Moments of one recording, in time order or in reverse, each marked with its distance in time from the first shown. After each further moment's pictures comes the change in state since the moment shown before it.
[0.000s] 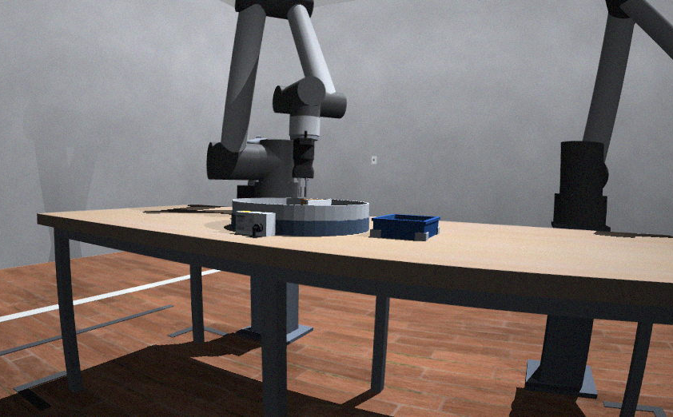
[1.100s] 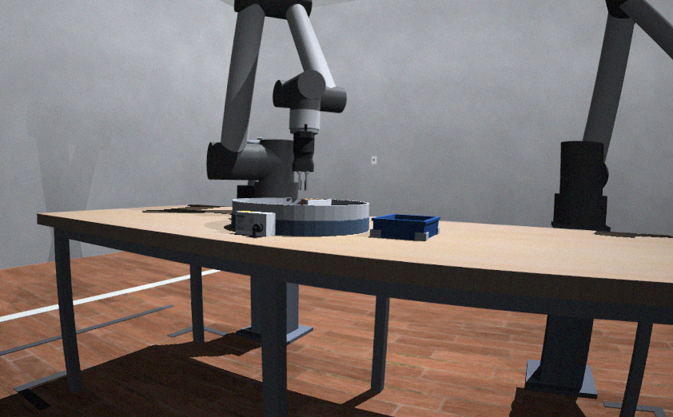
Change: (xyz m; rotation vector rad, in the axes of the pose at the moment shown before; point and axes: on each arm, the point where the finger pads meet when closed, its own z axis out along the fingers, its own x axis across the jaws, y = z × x) left arm 0.000 0.000 0.000 0.000 0.000 0.000; right arm 0.000 0.000 -0.023 0.000 0.000 0.000
